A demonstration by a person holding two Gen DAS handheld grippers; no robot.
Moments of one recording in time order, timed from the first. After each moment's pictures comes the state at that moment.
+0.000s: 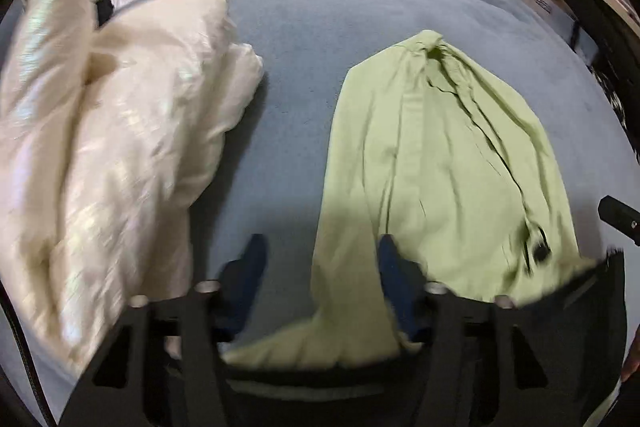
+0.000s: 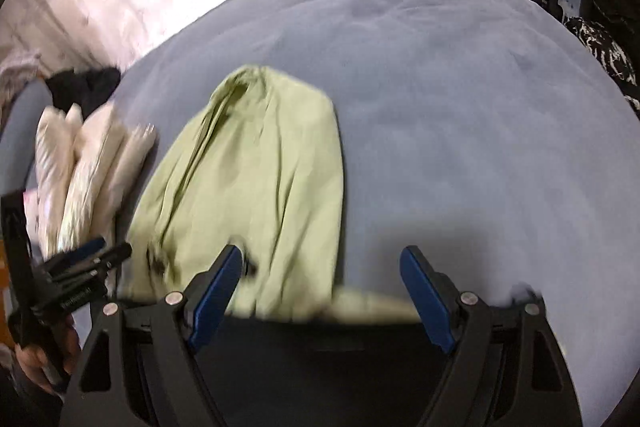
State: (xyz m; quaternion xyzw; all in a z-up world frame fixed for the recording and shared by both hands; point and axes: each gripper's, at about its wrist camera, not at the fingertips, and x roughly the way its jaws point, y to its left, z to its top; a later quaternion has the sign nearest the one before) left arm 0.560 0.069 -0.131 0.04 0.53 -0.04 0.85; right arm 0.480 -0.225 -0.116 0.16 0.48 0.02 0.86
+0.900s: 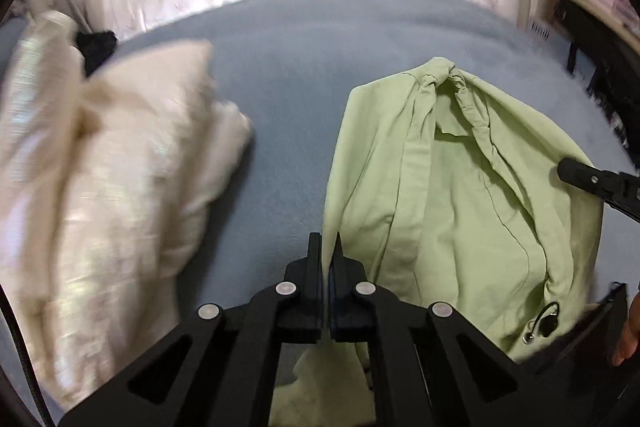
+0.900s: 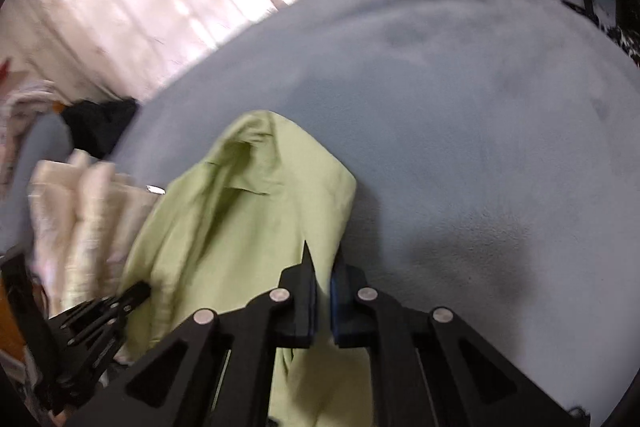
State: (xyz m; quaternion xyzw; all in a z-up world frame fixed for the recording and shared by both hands) left arm 0.569 0.063 -0.116 0.05 0.45 -0.05 0.89; right arm 0.537 -0.215 -0.108 0.18 0.41 0.09 0.89
